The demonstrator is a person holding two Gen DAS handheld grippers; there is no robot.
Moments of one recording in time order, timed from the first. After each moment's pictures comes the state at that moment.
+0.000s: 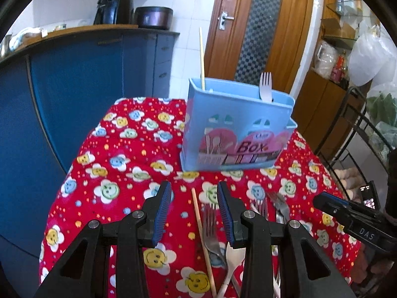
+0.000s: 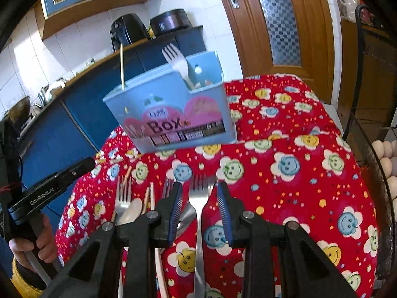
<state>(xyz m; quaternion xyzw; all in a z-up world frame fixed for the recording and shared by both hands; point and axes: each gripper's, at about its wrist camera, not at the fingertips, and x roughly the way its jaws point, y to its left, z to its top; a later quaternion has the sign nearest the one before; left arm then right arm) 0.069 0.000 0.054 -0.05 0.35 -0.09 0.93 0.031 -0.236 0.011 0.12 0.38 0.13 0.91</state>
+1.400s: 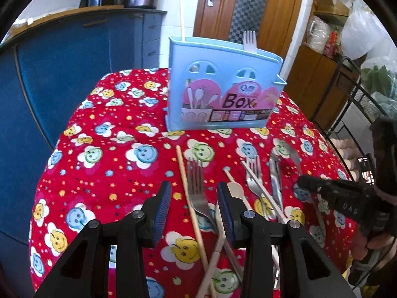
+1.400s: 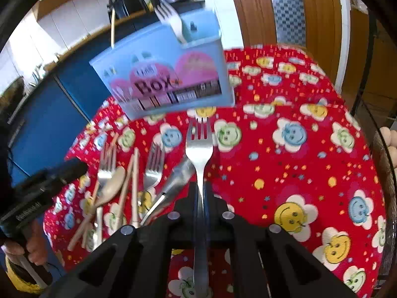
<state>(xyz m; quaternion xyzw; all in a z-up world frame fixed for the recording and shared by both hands) 0.053 -0.018 0.029 -0.03 0.41 -0.12 0.91 0.036 -0.240 -0.015 0.10 0.44 0.14 0.88</state>
